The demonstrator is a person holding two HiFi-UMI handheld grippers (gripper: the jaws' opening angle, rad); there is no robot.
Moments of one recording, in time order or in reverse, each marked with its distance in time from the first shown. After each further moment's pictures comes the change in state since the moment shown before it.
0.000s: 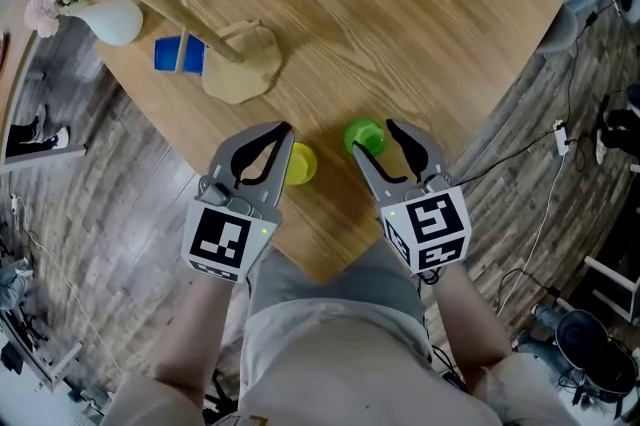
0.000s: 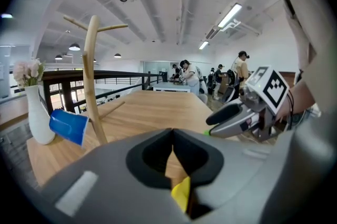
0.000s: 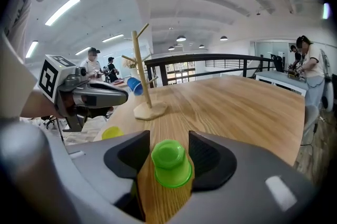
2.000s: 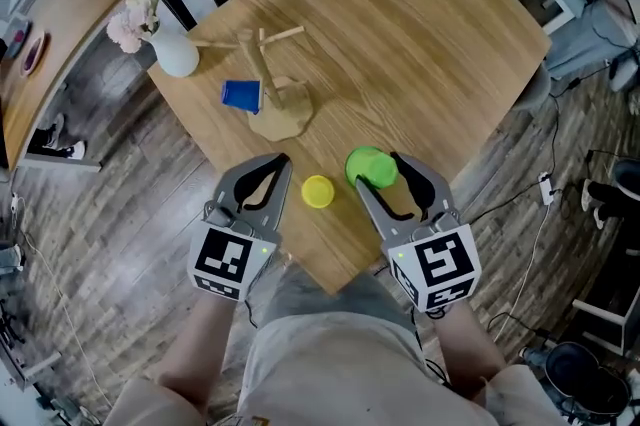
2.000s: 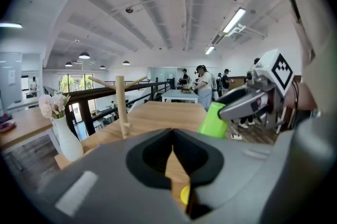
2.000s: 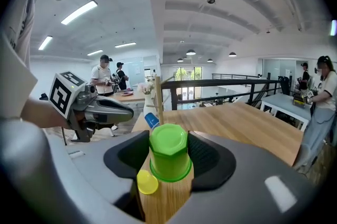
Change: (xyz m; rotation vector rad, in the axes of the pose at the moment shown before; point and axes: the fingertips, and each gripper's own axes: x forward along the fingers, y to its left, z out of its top) left arm -0.100 0.024 0.094 0.020 -0.068 0.089; right arm -0.092 0.063 0.144 -0.112 -0.117 0.026
